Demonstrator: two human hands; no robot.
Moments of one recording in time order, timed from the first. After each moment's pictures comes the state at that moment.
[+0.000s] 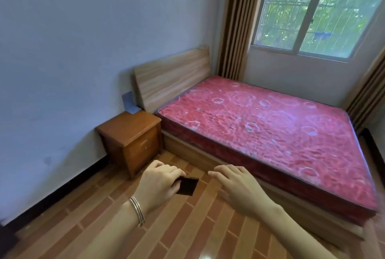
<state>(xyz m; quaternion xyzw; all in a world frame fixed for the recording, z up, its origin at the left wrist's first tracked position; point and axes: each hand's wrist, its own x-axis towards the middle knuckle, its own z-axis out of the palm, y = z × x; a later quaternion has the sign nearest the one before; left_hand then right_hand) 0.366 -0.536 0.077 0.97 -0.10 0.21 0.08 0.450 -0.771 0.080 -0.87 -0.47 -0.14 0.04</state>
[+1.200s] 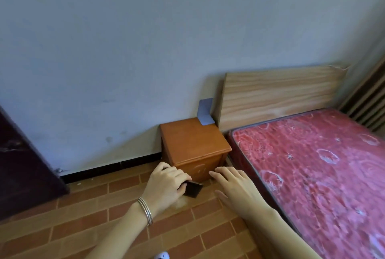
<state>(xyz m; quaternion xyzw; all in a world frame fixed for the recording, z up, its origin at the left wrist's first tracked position) 0.644 -0.222 0.006 0.95 0.20 0.23 0.08 0.833 -0.360 0.028 -0.72 -0.69 -0.05 0.02</state>
